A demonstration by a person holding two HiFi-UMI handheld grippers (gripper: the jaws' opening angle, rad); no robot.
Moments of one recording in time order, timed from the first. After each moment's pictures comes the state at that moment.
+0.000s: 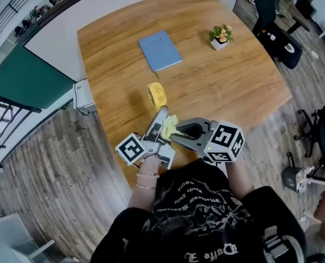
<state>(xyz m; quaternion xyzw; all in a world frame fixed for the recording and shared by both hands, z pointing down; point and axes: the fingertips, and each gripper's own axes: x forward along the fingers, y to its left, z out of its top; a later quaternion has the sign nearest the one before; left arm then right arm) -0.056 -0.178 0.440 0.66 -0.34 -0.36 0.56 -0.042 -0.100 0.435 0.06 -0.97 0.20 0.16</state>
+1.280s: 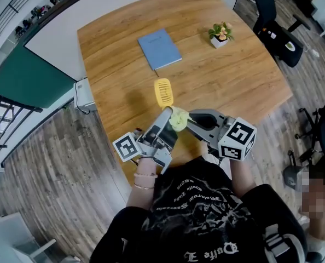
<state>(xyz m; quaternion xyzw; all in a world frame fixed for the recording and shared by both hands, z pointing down) -0.036 -0.164 0.399 0.70 -0.20 -0.39 0.56 -0.002 -0.136 0.410 0.16 -0.96 0.20 0.07</state>
